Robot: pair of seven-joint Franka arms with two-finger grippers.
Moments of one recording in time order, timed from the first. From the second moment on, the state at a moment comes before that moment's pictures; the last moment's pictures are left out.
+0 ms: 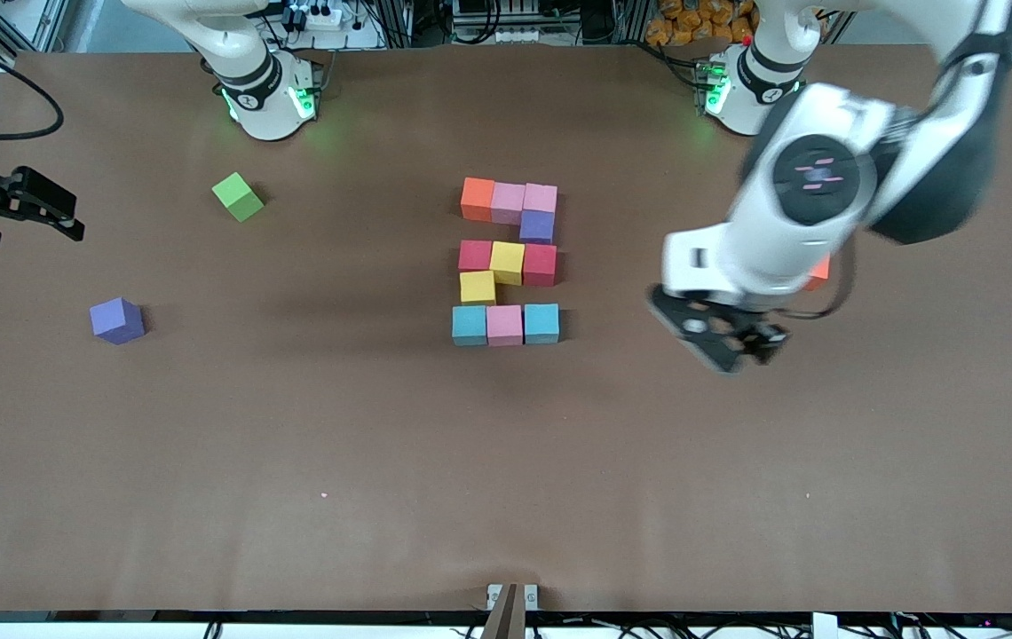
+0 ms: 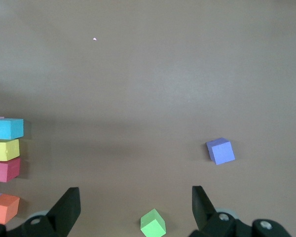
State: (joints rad) left arm -0.09 0.38 -0.38 -1.36 0.23 1.68 0.28; right arm 0.02 0.01 -0.02 -1.49 0.01 1.53 -0.08
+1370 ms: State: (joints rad) left arm 0.01 -0.07 -0.12 -1.62 0.02 1.61 0.04; right arm -0.02 0.01 -0.06 -1.40 0.01 1.45 -0.08
